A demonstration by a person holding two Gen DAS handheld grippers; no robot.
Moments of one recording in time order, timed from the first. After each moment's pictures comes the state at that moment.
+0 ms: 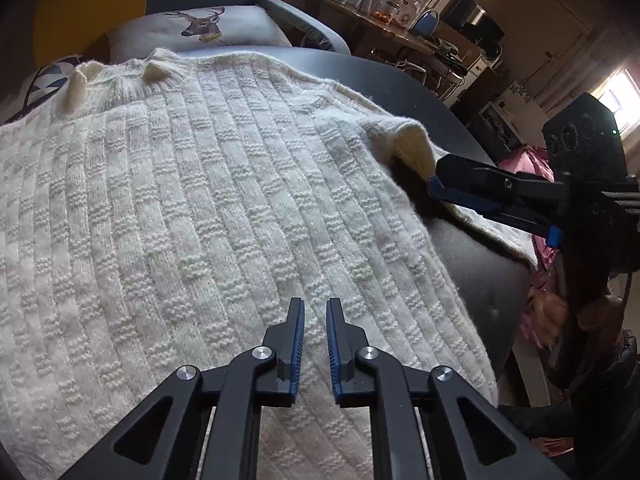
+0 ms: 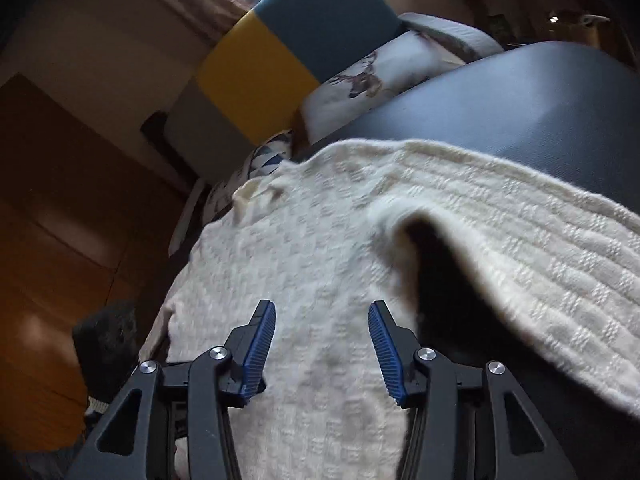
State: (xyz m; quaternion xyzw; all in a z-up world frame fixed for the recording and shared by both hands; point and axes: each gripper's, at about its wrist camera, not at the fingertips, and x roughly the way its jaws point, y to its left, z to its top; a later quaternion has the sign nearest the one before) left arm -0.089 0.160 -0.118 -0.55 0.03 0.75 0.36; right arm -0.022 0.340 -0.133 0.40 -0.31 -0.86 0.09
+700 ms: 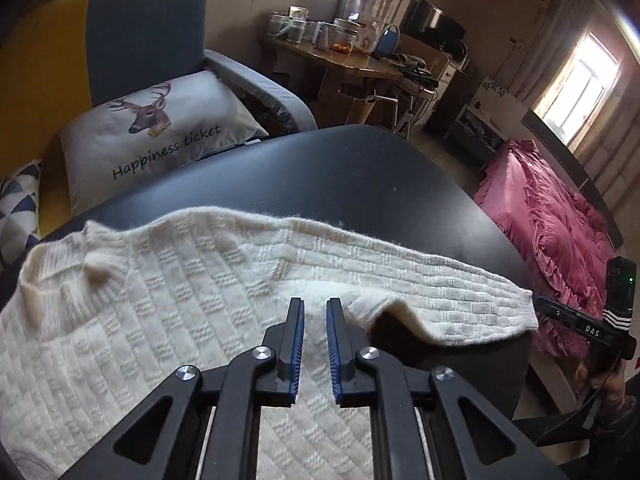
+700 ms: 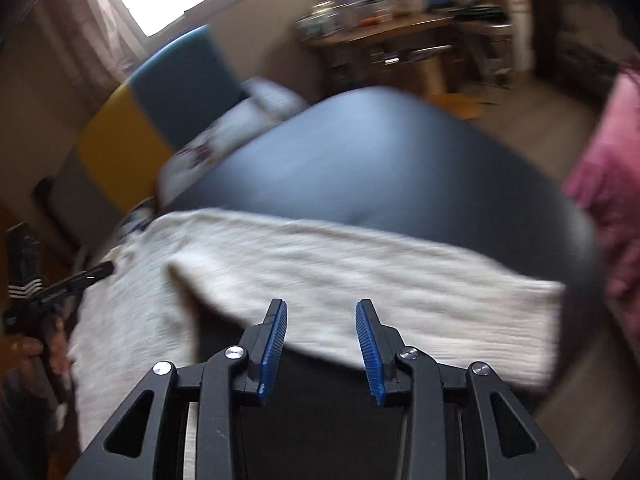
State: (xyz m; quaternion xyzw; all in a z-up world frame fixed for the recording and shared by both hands) left arm -0.189 0.272 -0.049 -0.47 0.08 0.78 0.41; right arm 0.142 0.476 -0.099 0.38 -0.30 -0.84 -0.25
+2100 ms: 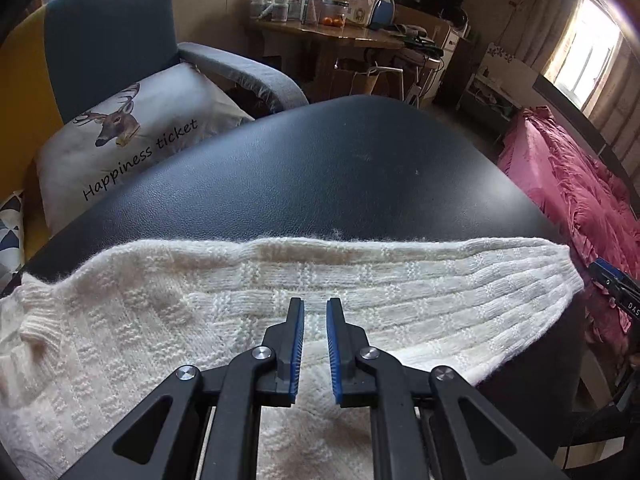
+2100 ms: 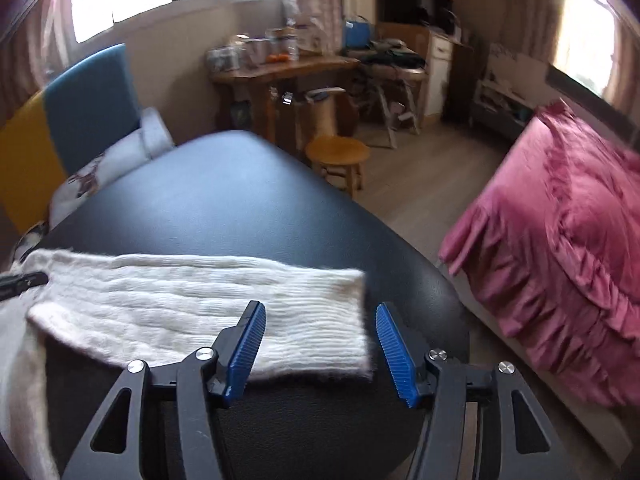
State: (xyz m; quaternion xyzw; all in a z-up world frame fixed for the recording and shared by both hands) left arm -0.204 0.343 -0.114 -0.47 0.14 0.78 0.40; right arm 0.132 0.542 -0.106 0.37 -0.19 -0.84 -0.35
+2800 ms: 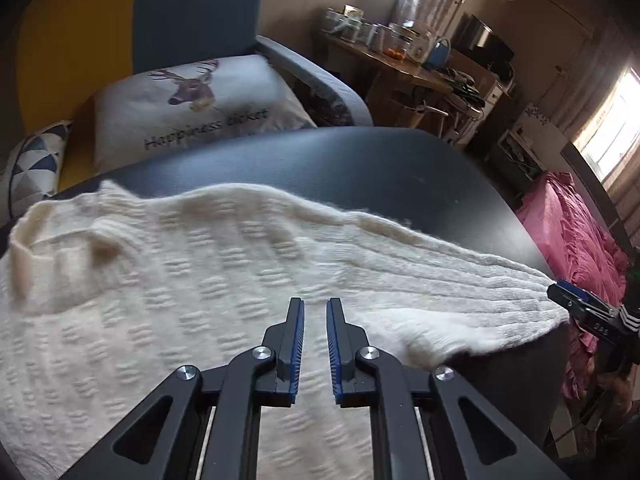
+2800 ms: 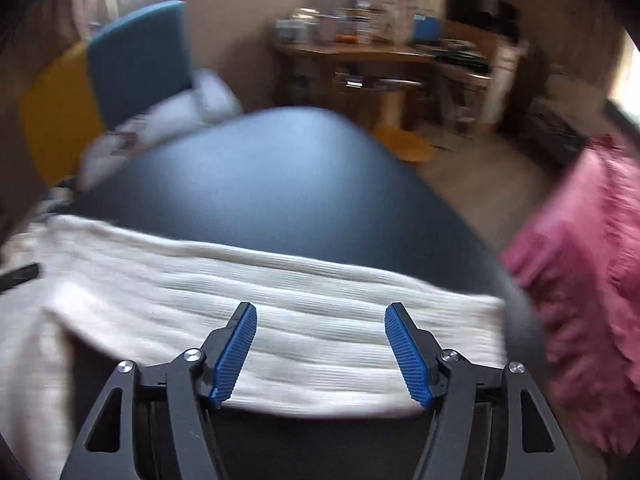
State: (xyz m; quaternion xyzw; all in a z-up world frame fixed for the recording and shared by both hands) left arm -0.227 0.227 -0.112 -0.48 0.04 0.81 0.32; right arm 0.024 0.506 -0.108 0.40 -0.17 -0.87 -0.24
